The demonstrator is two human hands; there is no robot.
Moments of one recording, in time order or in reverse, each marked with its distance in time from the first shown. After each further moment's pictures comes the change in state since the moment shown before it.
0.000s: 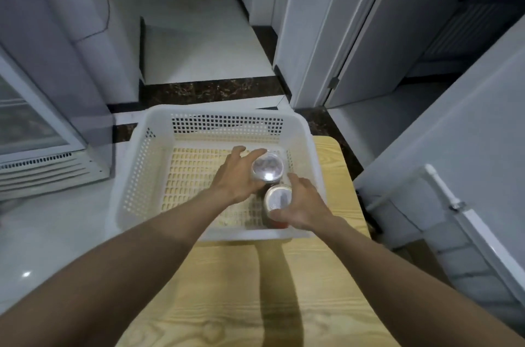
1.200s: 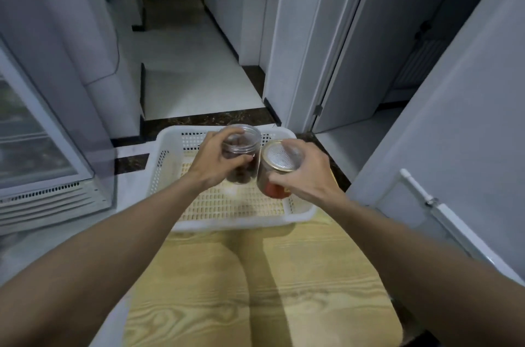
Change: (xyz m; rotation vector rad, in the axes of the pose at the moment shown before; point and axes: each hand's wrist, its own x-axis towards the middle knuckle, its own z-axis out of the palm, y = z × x) left_hand -0.081 0.016 -0.089 -0.335 0.308 0.225; right_hand -0.098 -0.052 -0.054 0.238 0.478 -0.288
